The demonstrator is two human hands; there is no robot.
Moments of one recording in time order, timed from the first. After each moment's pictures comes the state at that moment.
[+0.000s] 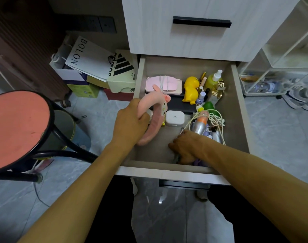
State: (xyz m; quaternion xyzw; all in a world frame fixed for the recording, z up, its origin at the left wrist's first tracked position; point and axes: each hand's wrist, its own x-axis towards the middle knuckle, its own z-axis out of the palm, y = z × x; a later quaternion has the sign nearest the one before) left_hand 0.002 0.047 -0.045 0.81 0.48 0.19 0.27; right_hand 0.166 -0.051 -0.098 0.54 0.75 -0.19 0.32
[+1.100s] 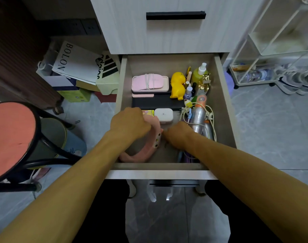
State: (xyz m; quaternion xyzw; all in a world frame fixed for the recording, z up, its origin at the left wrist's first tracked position) left_hand 0.048 0.046 -0.045 0.88 0.43 -0.11 0.14; right_hand 0.186 -0.051 -0.109 0.62 0.72 -0.10 0.28
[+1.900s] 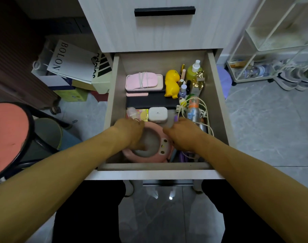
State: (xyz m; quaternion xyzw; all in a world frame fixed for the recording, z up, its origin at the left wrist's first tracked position) left_hand 0.059 0.043 -0.075 0.91 0.21 -0.35 -0.02; right_hand 0.205 -0.085 -0.078 0.65 0.73 -0.08 0.19
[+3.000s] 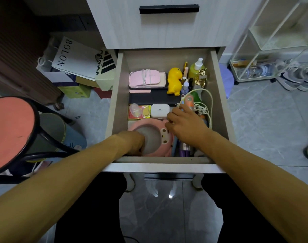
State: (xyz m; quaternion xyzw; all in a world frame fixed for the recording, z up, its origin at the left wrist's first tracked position) left_hand 0.041 0.022 -0.096 0.83 0.27 -0.47 0.13; right_hand 0.214 -0.094 -0.090 0.61 0.78 0.13 0.03
